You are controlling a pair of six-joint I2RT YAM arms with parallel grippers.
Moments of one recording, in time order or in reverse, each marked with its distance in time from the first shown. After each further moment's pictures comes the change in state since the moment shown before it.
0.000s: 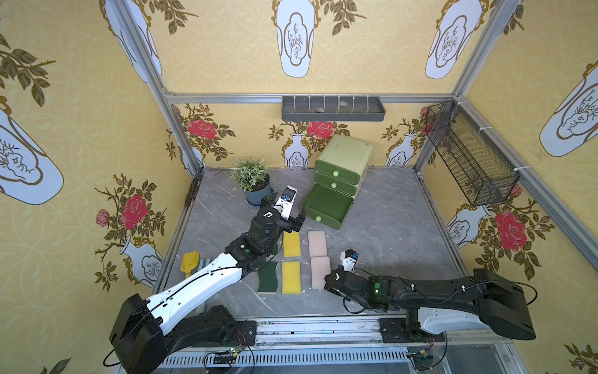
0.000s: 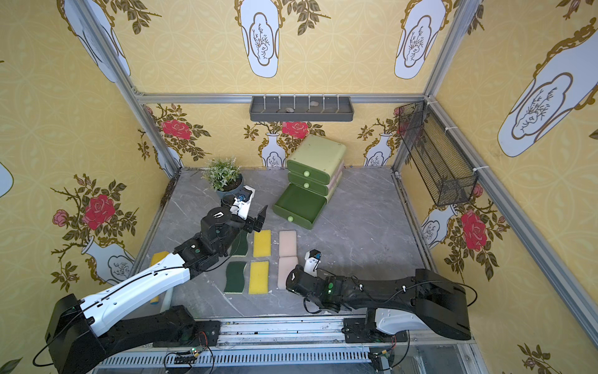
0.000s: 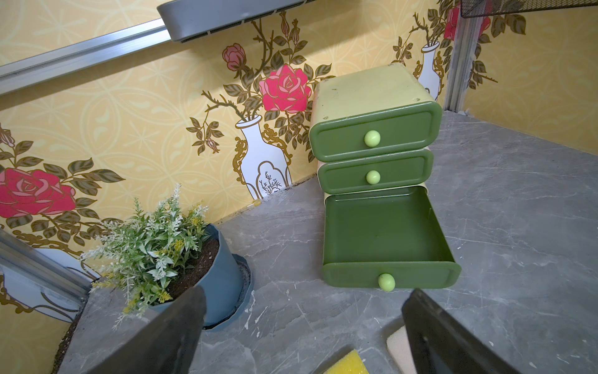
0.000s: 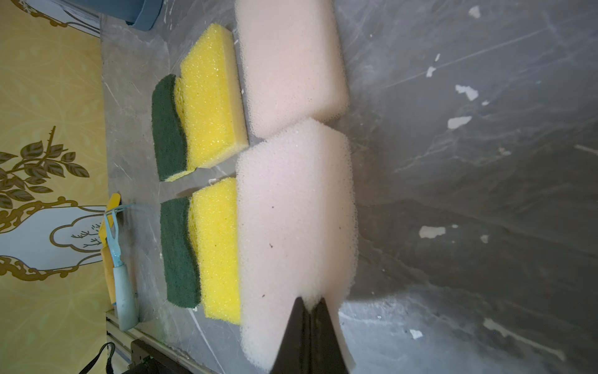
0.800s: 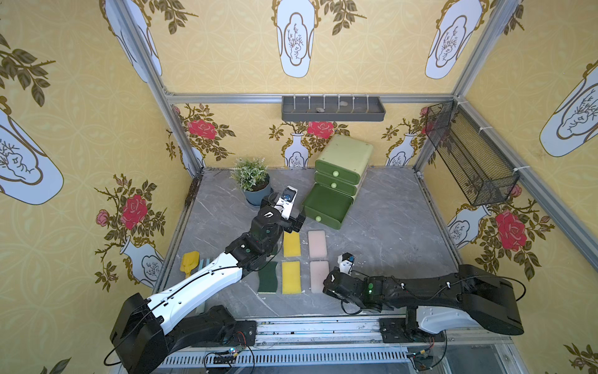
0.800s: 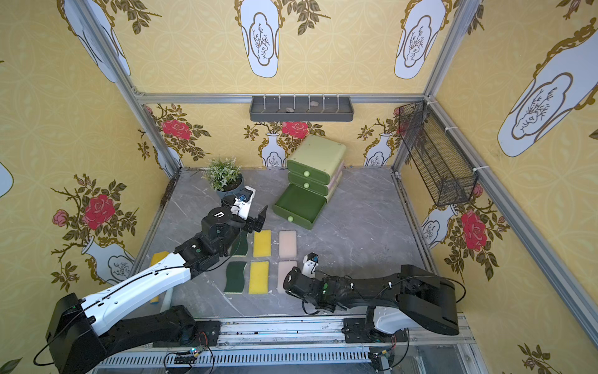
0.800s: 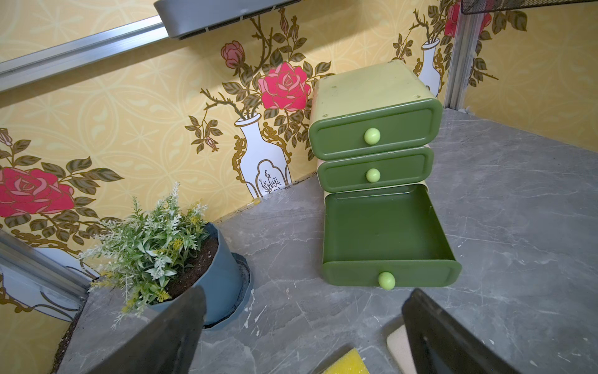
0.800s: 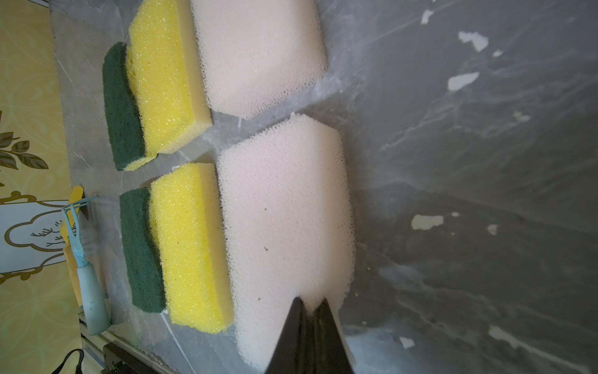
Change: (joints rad) left arm 0.000 0.005 -0.001 0.000 0.000 0.000; right arm -0.001 0.090 -0.004 0.039 -0.045 0.015
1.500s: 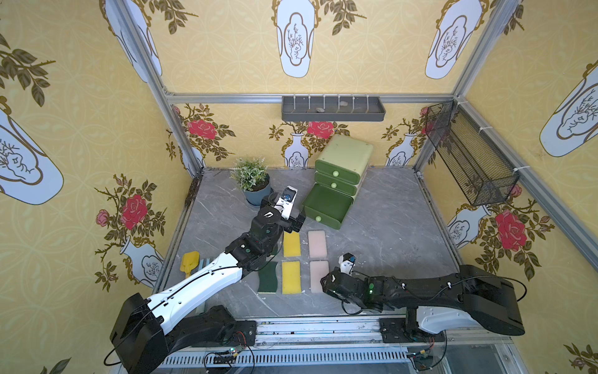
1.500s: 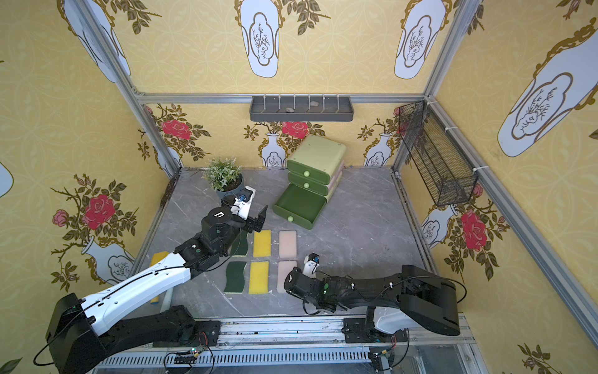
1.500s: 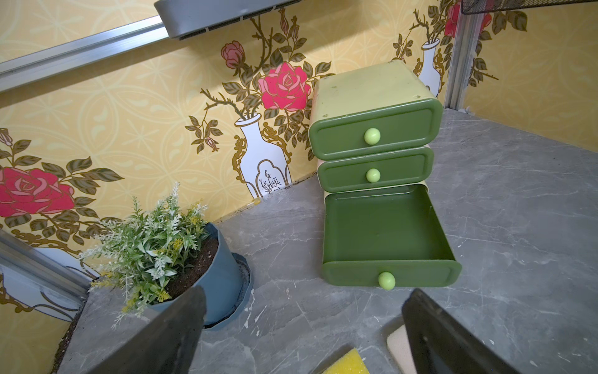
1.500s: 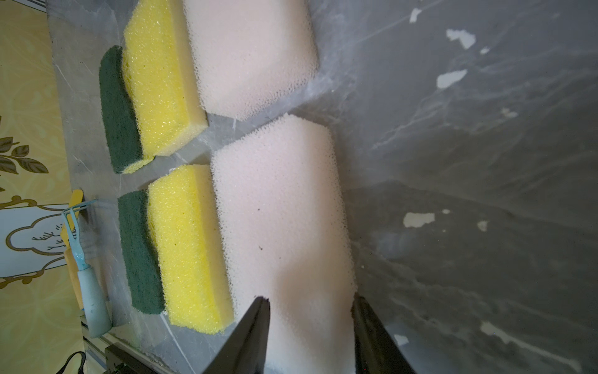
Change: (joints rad) left arm 0.000 0.000 0.000 0.000 0.000 0.000; right arm -0.003 -0.011 -0.006 -0.006 0.001 0.014
